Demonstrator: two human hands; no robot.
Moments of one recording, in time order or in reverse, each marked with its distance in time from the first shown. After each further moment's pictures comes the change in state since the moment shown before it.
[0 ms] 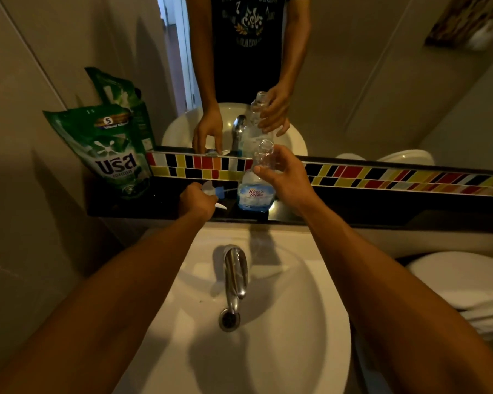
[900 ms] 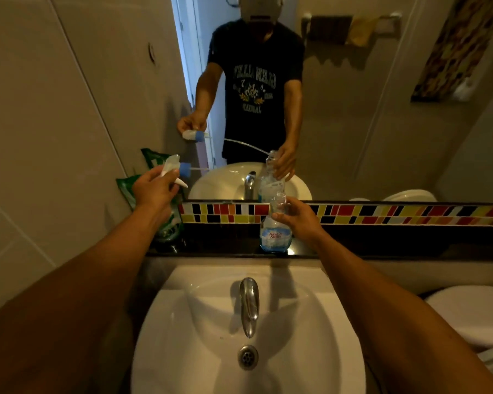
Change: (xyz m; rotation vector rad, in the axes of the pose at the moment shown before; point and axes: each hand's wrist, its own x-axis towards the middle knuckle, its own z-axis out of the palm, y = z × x) left_hand -0.046 0.083 -0.197 -0.990 0.130 0.126; right_hand -0.034 -0.010 -0.036 0.112 -0.073 0.055
